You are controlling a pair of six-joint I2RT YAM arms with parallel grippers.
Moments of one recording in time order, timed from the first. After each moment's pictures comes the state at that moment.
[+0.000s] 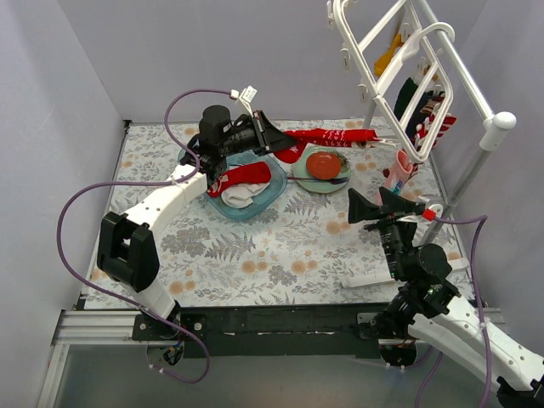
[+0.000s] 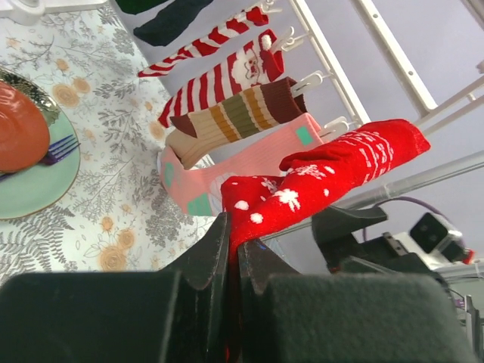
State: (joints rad) left arm -0.47 1.64 1.40 0.19 0.66 -0.89; right arm 0.83 0.38 0.42 0.30 0.56 0.21
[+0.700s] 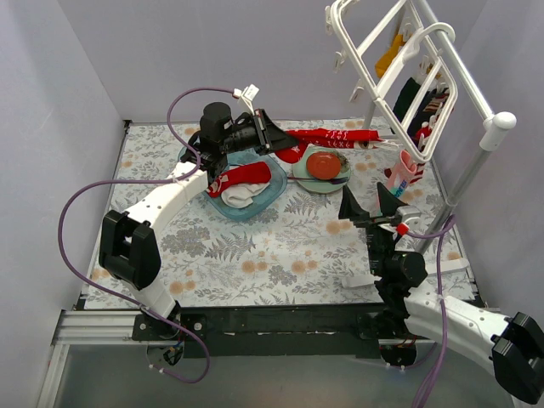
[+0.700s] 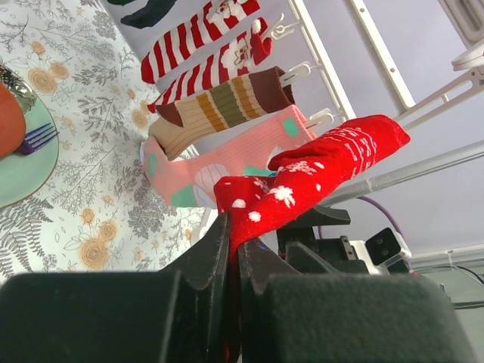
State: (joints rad) left arm -0.47 1.66 1.43 0.18 0.72 -0.94; right arm 0.82 0.72 0.15 1.17 0.58 -0.13
